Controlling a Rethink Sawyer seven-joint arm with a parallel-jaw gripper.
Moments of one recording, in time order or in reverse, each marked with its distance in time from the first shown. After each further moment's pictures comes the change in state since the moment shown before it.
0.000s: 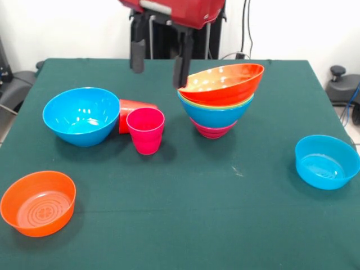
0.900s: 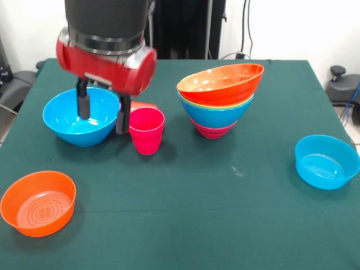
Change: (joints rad) arm -0.087 0.114 0.040 -0.010 -0.120 -0.018 -0.200
